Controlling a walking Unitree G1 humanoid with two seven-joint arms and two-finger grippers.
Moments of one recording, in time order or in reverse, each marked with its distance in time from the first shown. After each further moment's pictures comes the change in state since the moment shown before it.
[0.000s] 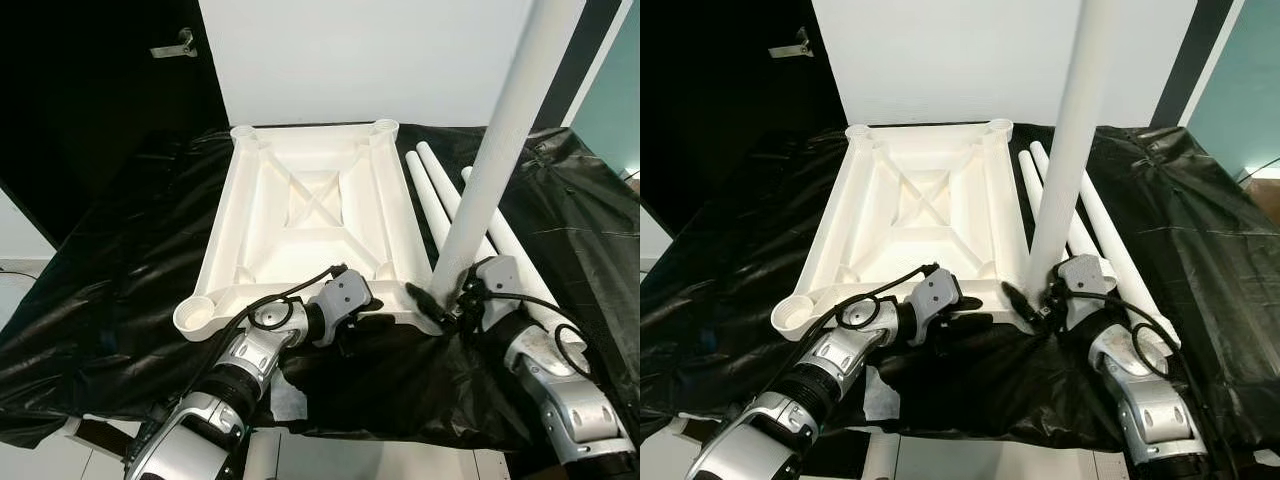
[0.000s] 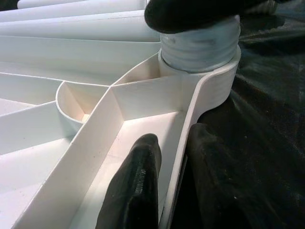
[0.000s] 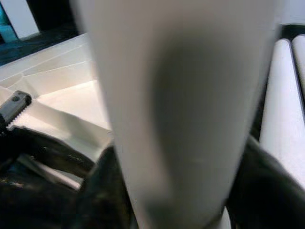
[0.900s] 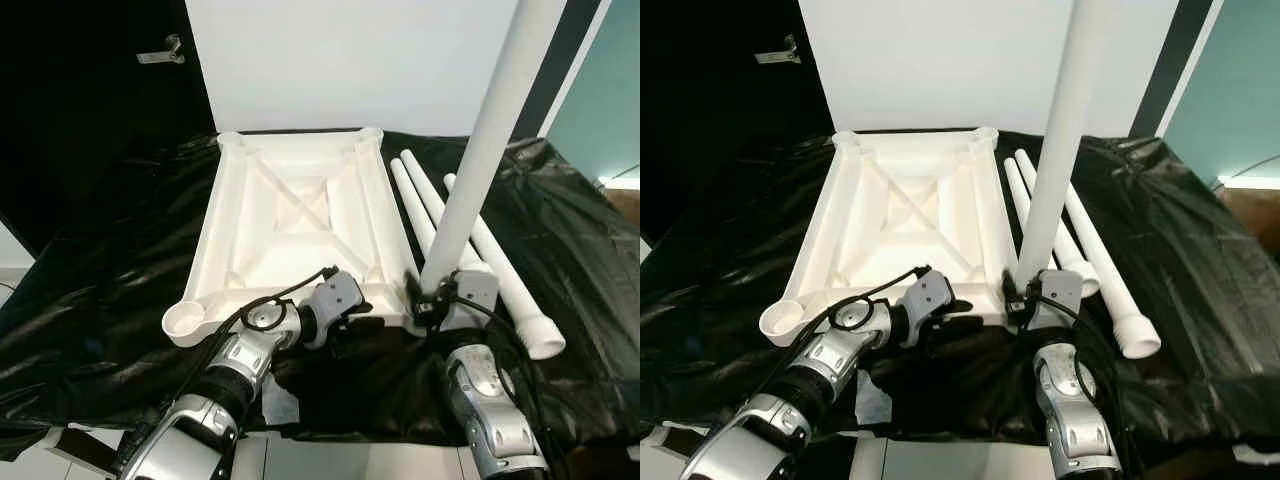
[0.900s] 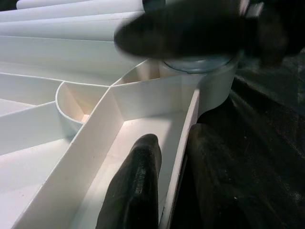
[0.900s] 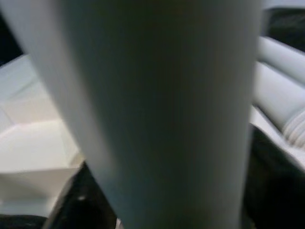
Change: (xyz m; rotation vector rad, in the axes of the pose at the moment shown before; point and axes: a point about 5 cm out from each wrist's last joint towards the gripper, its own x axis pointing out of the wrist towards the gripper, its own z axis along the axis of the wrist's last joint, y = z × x) left arm -0.006 -0.001 -0.007 -0.020 0.025 0.010; right arm 0.019 0.027 -0.024 0.175 -0.029 -0.531
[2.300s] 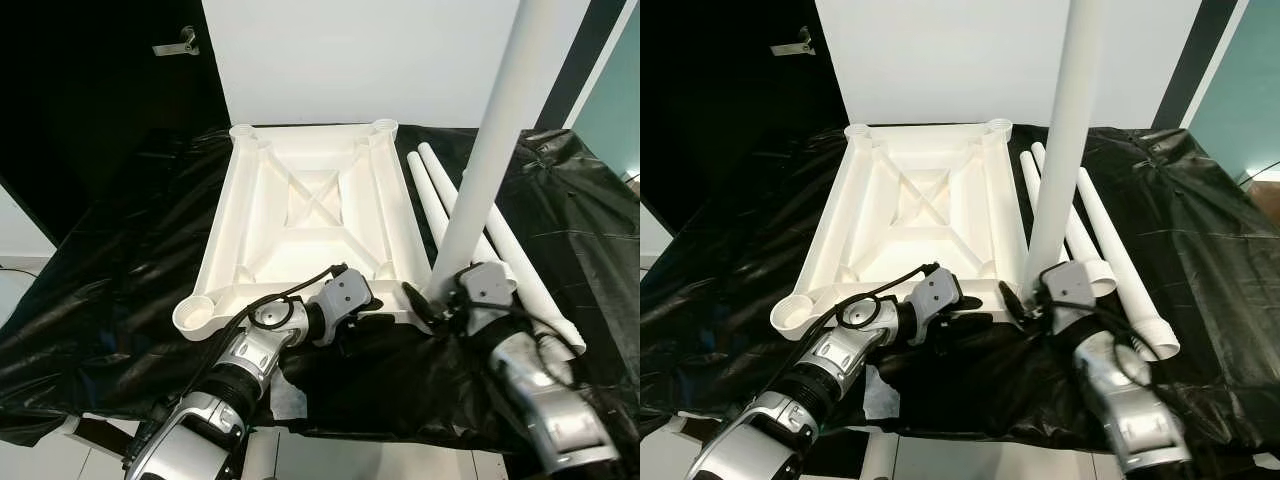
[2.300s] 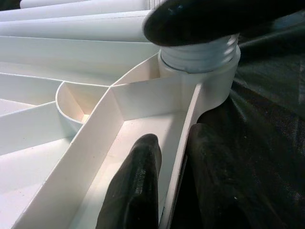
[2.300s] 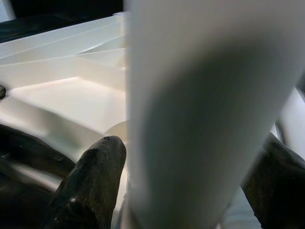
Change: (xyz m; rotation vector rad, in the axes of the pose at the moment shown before) left arm 0.005 -0.001 0.005 0.008 -0.013 -0.011; right arm -0.005 -0.028 0.033 -0.301 -0.011 0.471
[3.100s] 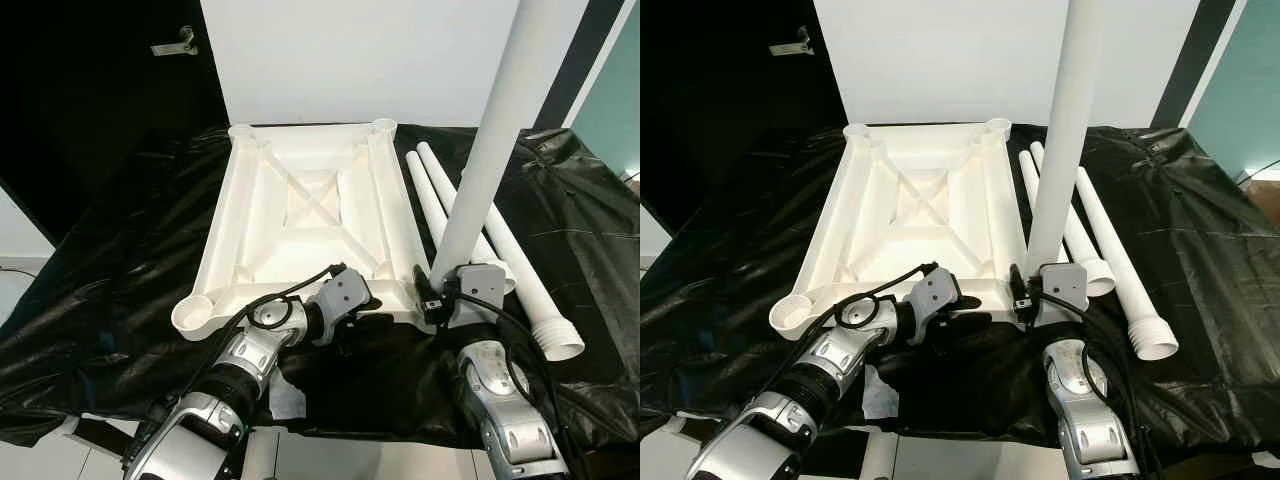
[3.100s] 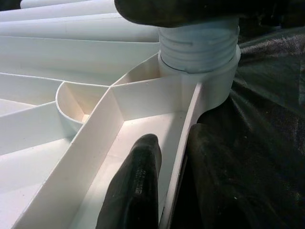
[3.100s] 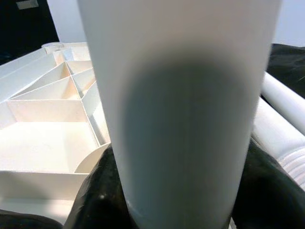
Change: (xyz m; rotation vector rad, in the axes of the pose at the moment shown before) left arm -0.006 0.002 -0.003 0.002 0.011 0.012; right arm 0.011 0.028 -0.001 0.147 -0.020 -0.465
